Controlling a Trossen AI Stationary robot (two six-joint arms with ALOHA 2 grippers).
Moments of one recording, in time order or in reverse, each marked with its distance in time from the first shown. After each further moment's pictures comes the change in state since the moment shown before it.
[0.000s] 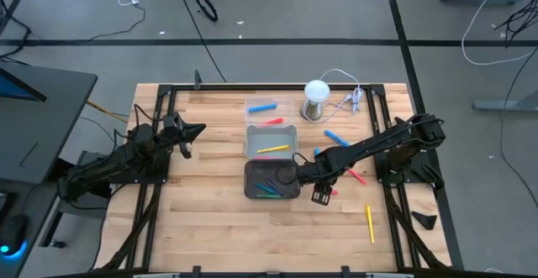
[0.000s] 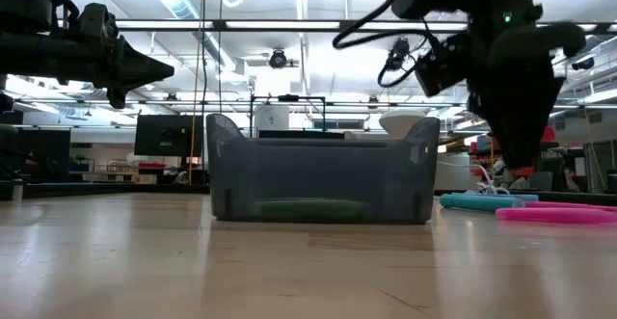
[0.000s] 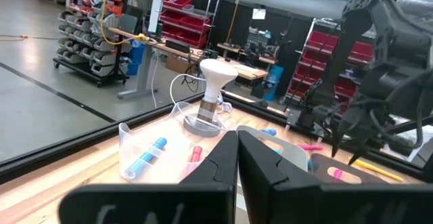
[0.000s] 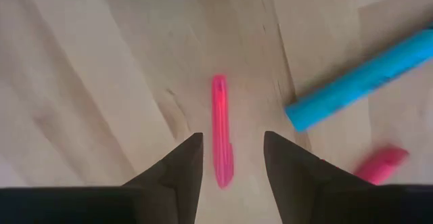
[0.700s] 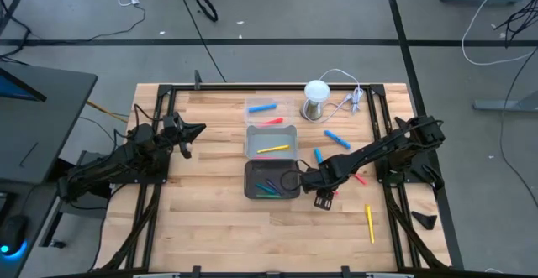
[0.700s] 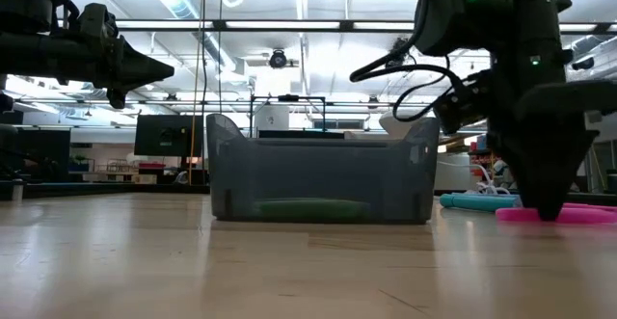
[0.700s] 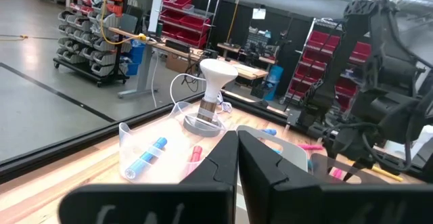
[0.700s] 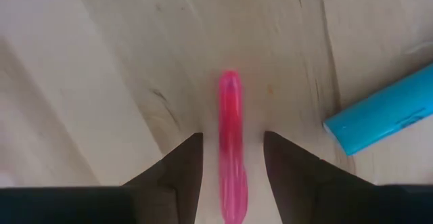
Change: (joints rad) left arm 0.000 0.000 0.000 -0.001 0.000 0.000; right arm 0.044 0.019 -0.185 0.245 0.003 0.041
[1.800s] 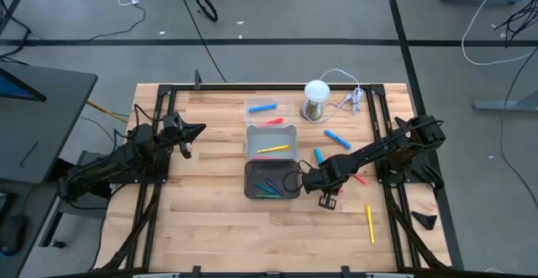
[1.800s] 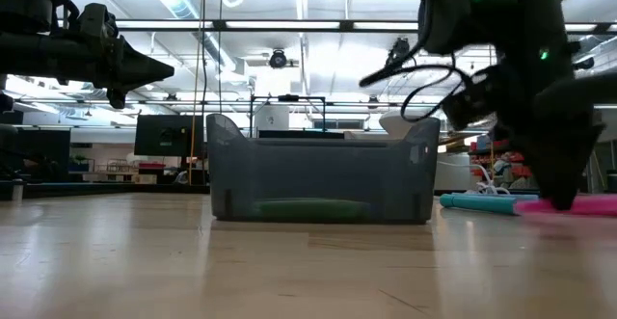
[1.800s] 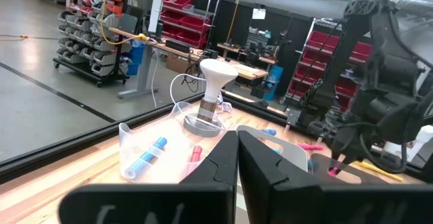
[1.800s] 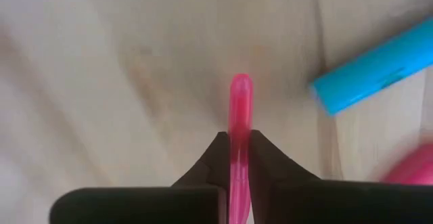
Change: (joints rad) left arm 0.000 0.000 0.000 0.000 0.000 0.000; right arm 0.000 -0.002 0.017 -0.090 -0.007 -0.024
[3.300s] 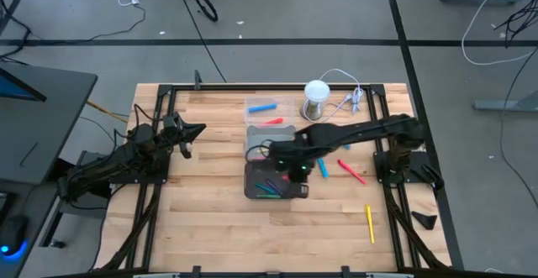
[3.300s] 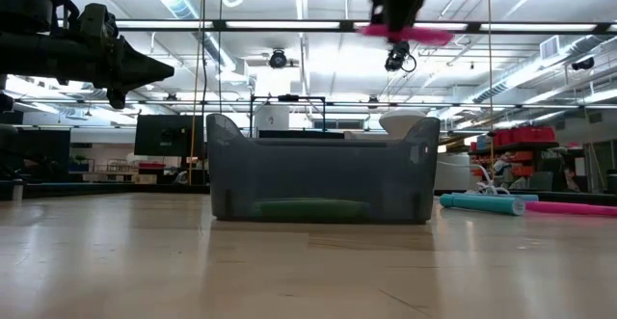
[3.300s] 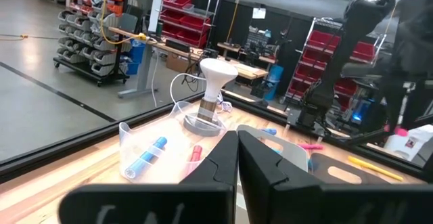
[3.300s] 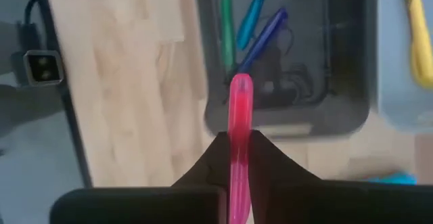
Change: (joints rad) left arm 0.000 0.000 0.000 -0.001 0.000 0.000; right arm -0.126 0.145 0.828 -0.397 -0.132 -0.294
